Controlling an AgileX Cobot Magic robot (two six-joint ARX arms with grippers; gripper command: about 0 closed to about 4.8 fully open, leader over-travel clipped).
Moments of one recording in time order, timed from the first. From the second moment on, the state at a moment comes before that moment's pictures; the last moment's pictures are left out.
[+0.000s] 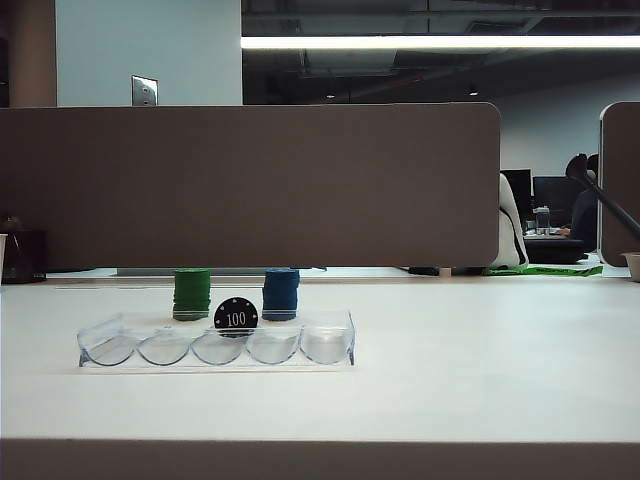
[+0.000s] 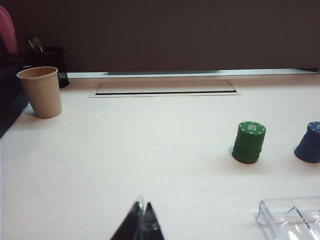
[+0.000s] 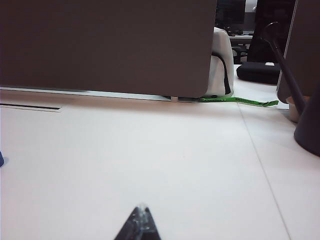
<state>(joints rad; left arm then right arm) 0.07 0.00 0.00 0.00 0.11 0.05 -0.12 0.00 0.01 0.06 -0.27 0.00</state>
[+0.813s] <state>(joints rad) 0.07 0.01 0.03 -0.03 0.11 -0.01 -0.12 0.00 0.04 0.09 -0.25 0.00</state>
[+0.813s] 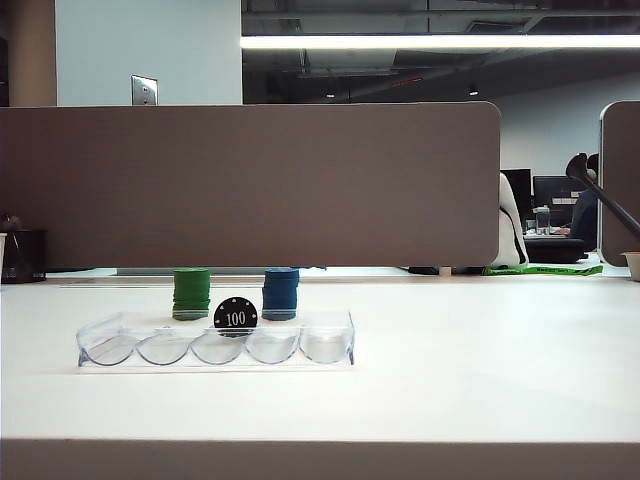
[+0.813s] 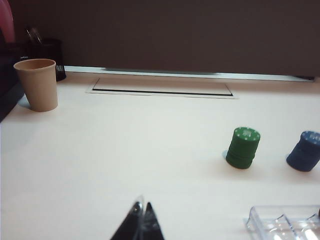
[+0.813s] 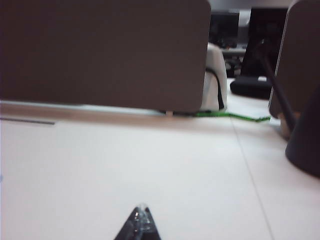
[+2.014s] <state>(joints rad) -0.23 0.70 0.53 -0.22 0.21 0.10 0.28 0.88 0.73 -0.31 -0.27 -0.10</state>
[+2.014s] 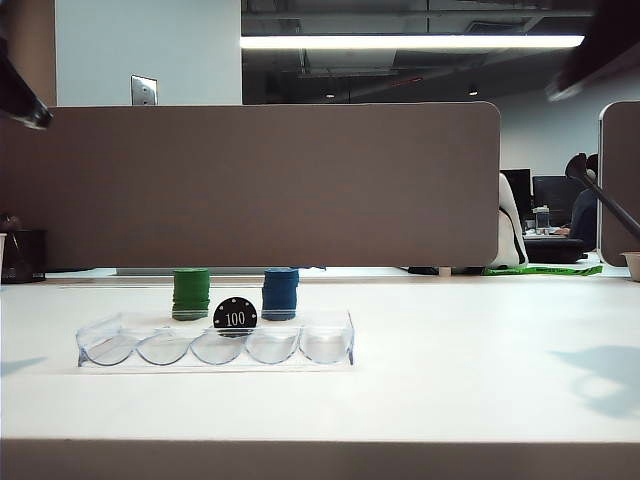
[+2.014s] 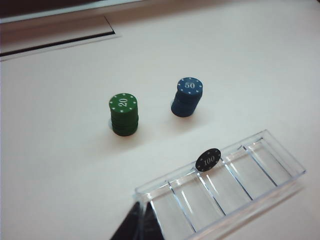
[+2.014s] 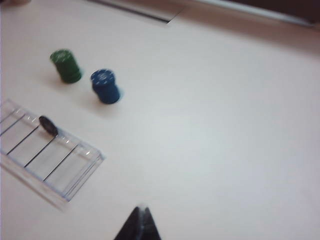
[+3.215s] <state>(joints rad) -0.25 0.74 0.53 -0.18 0.20 0.10 0.41 1.08 0.73 -0.02 -0.18 -0.11</state>
